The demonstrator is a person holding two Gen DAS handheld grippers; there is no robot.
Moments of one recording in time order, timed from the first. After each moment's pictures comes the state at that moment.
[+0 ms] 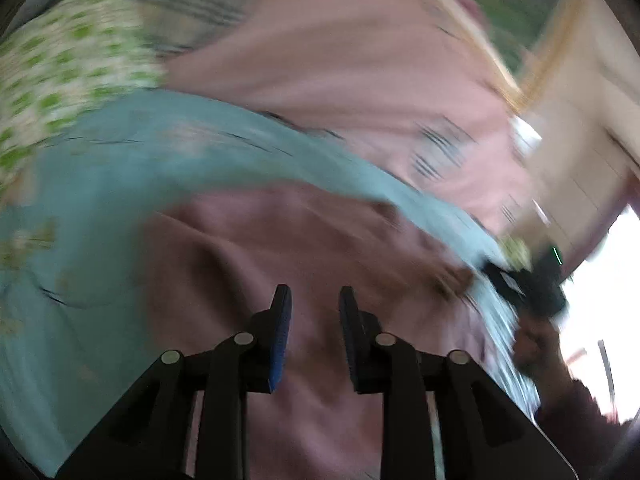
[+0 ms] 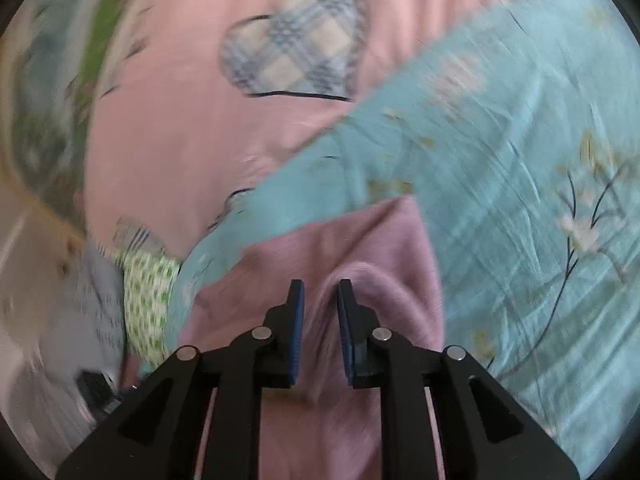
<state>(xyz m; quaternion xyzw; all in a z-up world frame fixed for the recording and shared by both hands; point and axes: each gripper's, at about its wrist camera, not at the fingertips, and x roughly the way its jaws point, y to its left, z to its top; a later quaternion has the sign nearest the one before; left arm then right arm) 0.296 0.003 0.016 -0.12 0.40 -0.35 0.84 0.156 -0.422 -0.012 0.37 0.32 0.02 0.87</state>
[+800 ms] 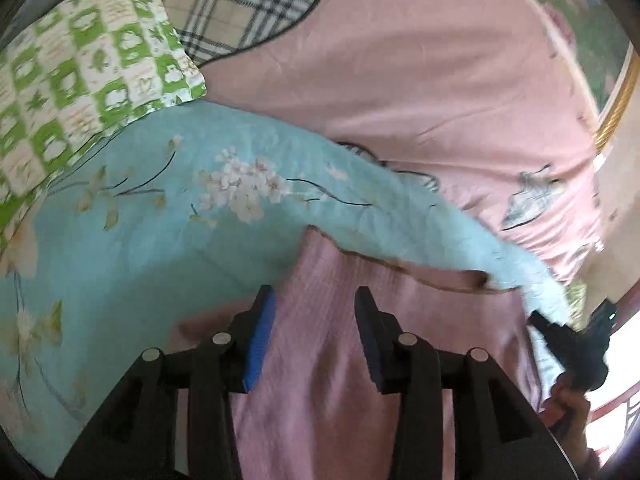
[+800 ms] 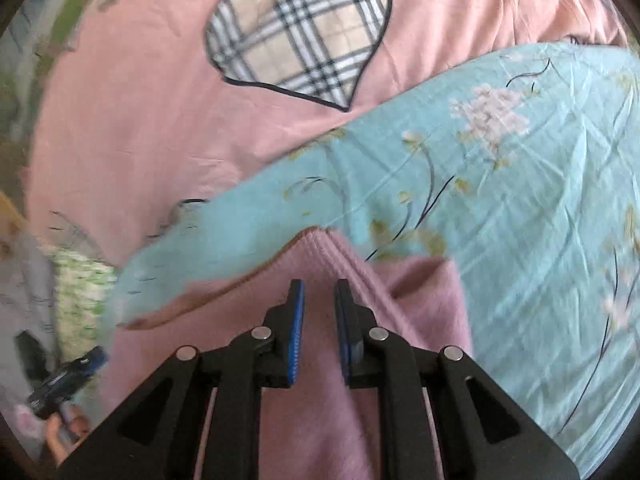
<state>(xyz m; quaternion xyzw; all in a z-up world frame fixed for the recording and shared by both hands) 0.418 0.019 0.007 -0.15 0.42 -0.20 0.87 0.212 -0.411 -0.016 0.31 0.33 -0.07 0.89</state>
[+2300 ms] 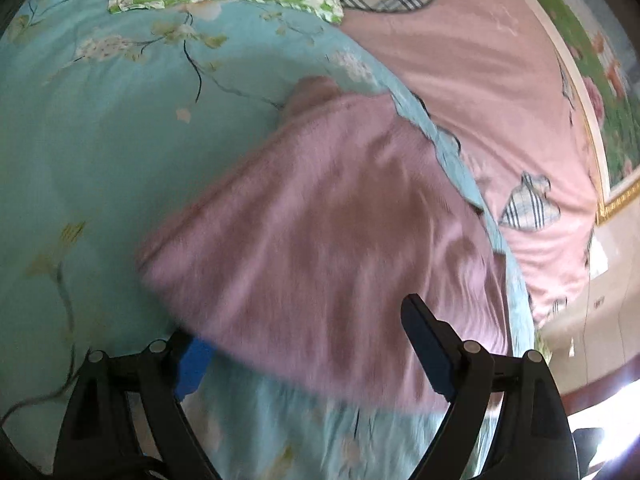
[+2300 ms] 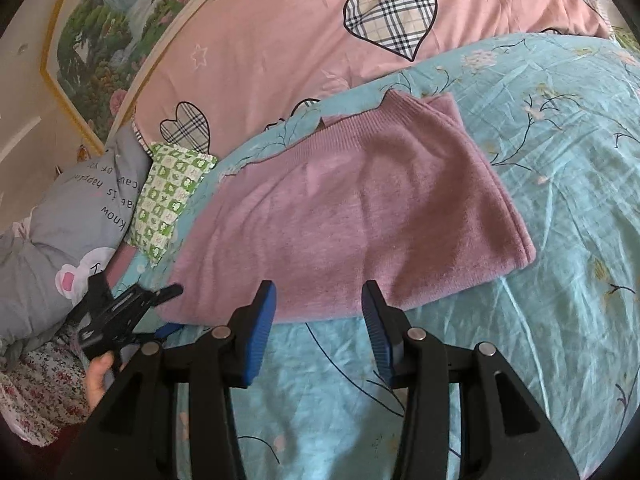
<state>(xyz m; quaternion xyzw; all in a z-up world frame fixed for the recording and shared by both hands) 0.223 0.055 -0.057 -0.32 0.44 -0.10 0.83 0.003 -0.280 -0.011 0.27 0.34 0.03 0.90</state>
